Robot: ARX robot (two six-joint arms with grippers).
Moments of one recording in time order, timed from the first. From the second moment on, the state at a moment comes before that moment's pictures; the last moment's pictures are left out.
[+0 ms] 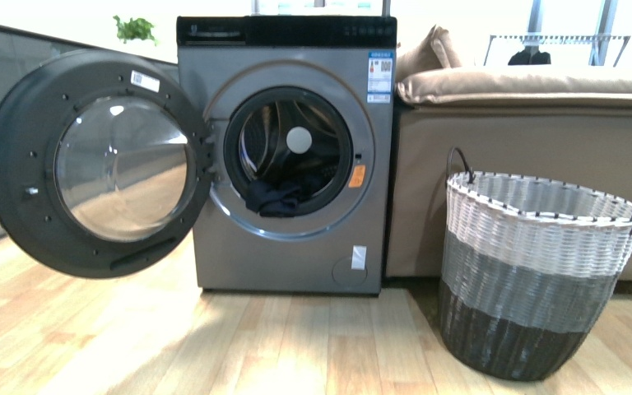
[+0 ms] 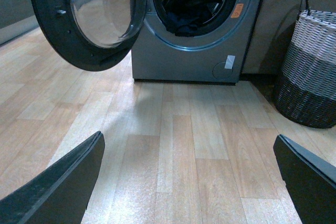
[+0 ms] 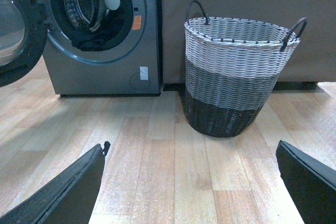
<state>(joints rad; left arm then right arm) 0.00 0.00 0.01 0.00 0.00 0.00 0.00 0.00 0.01 0.00 0.00 -0.01</state>
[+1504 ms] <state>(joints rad) 0.00 0.00 0.01 0.00 0.00 0.00 0.00 0.00 0.01 0.00 0.00 -0.01</state>
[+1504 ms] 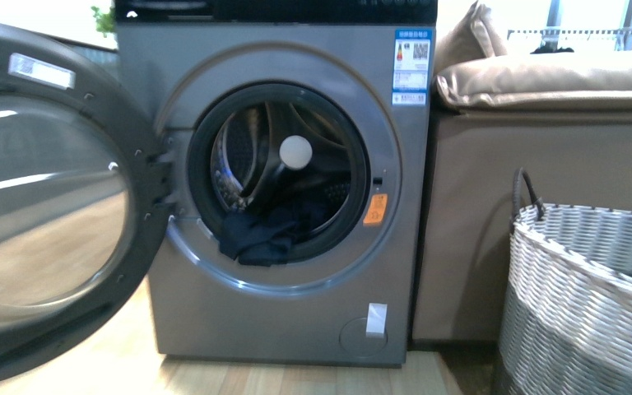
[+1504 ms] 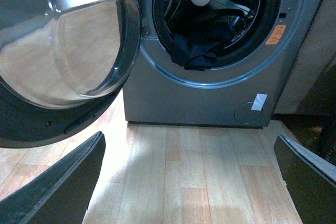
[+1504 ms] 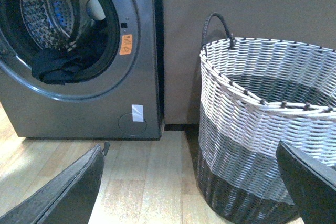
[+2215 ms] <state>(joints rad) 0.00 0.00 0.01 0.00 0.00 0.00 0.00 0.00 0.01 0.00 0.00 -0.01</state>
